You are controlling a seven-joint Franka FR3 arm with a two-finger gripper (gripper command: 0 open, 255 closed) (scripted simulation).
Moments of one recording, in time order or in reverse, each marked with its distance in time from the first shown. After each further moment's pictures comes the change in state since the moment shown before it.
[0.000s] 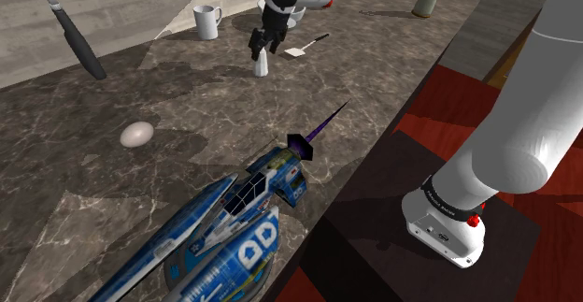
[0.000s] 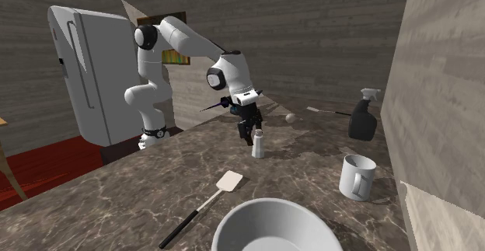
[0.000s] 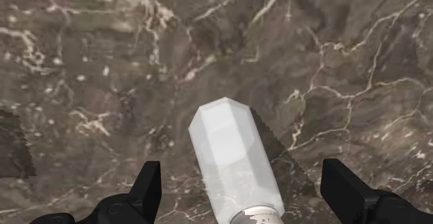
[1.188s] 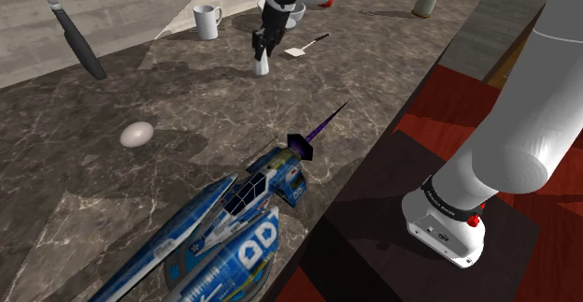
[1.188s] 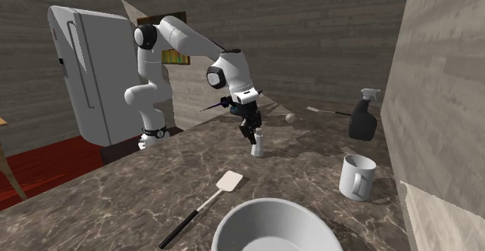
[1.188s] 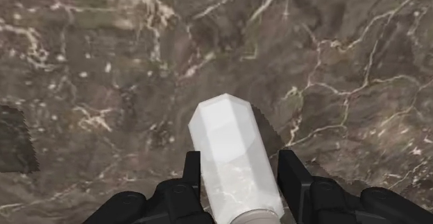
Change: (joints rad) arm 0.000 -0.005 -0.001 0.007 -0.002 -0.012 0.002
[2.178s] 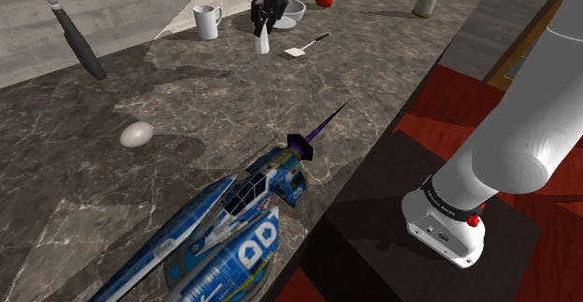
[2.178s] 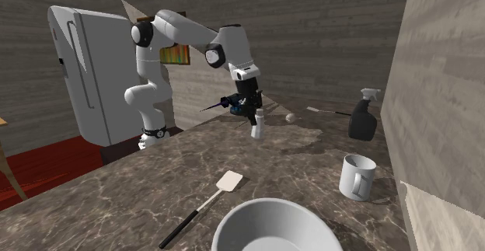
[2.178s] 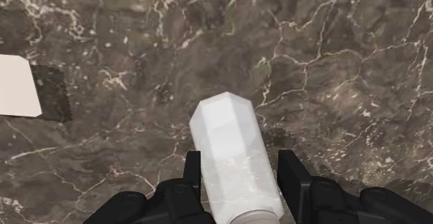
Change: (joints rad) arm 0.000 -0.071 -0.007 0.110 -0.025 -0.178 0.038
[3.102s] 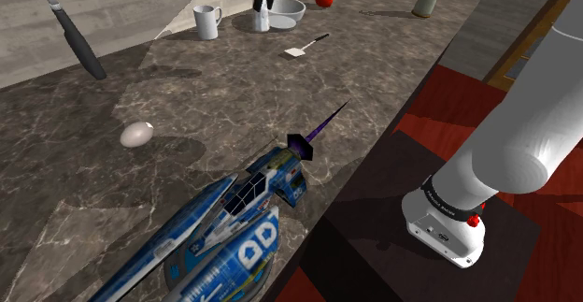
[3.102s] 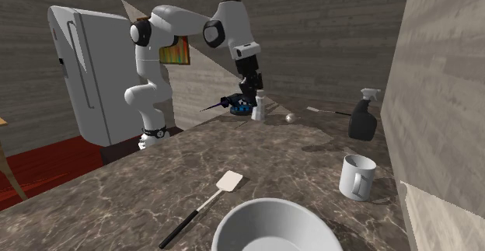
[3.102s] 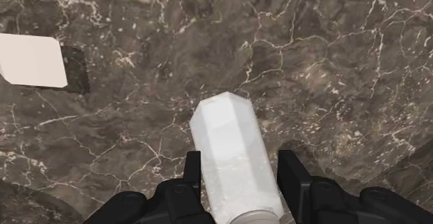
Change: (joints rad) arm -0.001 -0.029 -0.003 0.144 -0.016 -0.171 0.030
